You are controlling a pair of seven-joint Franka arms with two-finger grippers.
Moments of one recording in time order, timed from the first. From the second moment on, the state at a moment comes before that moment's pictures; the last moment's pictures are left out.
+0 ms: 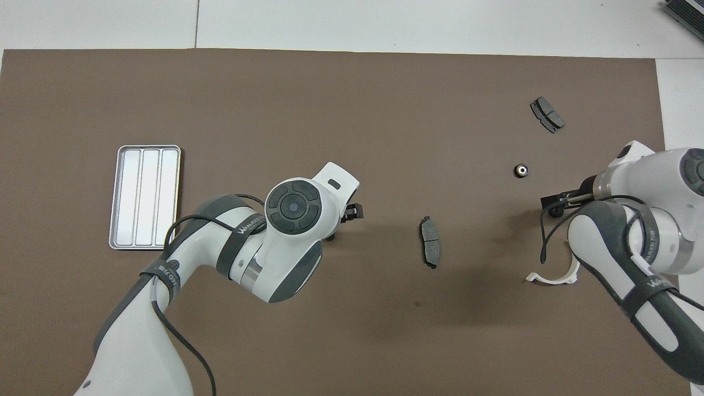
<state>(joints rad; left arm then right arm) -0.59 0.31 -0.08 -1.94 -0.02 2.36 -0.73 -0.15 0.18 0.03 -2.16 -0.03 2.38 -0.23</state>
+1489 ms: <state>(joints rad) -0.62 0.34 -0.07 -2.01 -0.02 2.43 -0.72 -0.14 0.18 0.05 -2.14 0.05 2.42 -0.22</state>
